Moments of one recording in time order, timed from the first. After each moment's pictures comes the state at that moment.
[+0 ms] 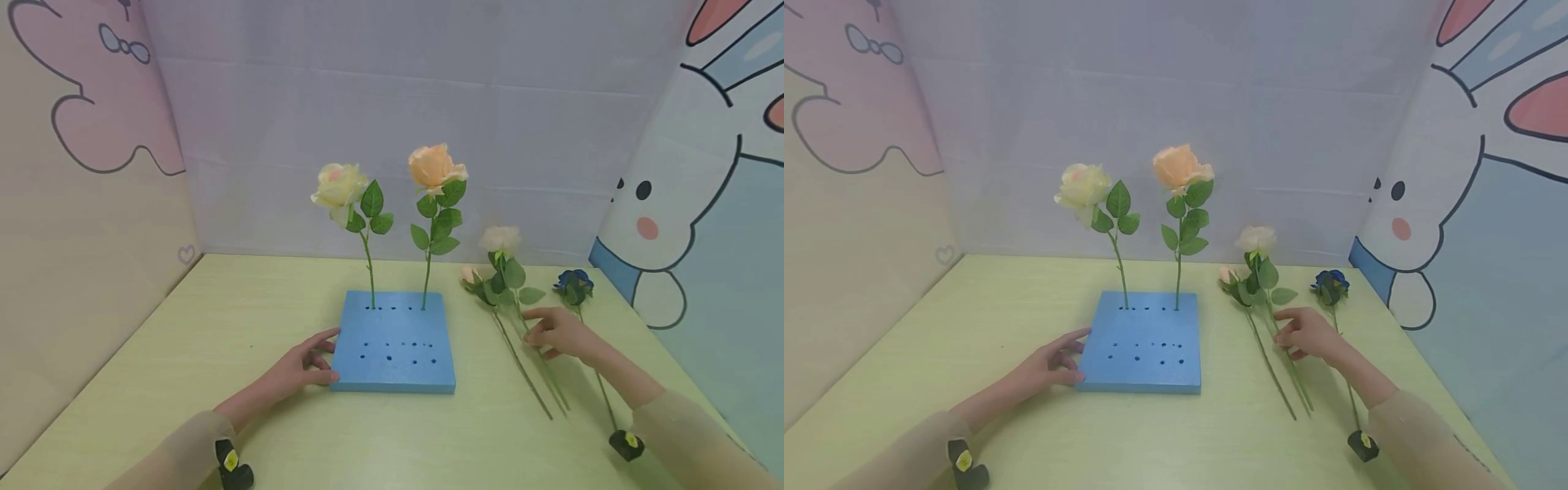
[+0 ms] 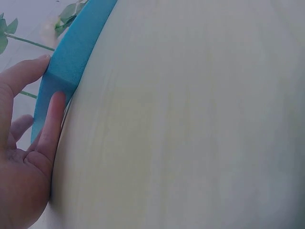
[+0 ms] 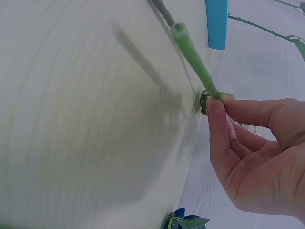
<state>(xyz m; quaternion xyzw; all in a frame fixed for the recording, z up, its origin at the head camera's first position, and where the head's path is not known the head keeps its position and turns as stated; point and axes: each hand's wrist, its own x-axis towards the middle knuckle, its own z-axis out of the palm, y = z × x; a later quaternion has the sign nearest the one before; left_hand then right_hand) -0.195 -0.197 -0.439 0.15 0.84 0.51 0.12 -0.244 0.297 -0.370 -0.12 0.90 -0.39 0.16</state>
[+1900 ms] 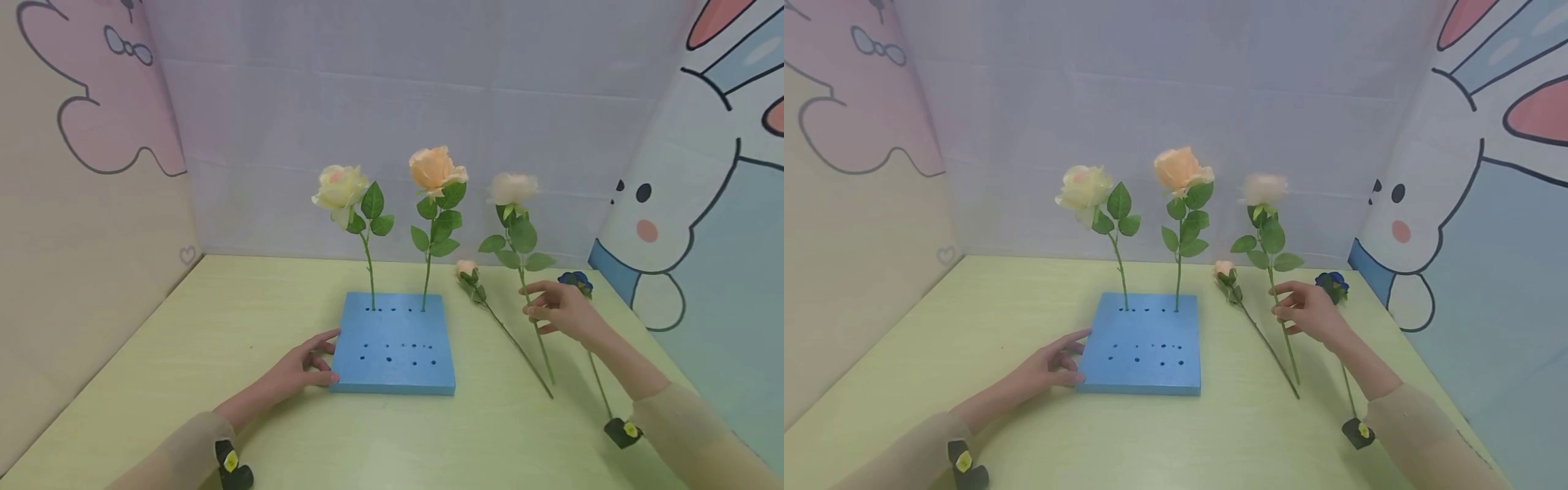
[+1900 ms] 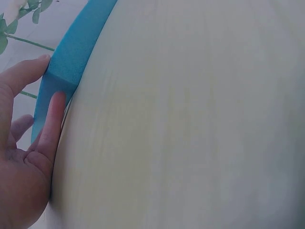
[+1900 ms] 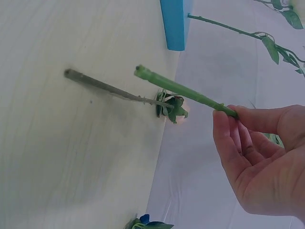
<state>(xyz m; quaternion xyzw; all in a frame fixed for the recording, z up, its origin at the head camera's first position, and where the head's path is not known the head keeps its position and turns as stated) -0.191 -0.196 -0.433 0.15 0.84 0.51 0.11 -0.247 0.287 -0.338 -0.12 0.90 -0.42 0.04</state>
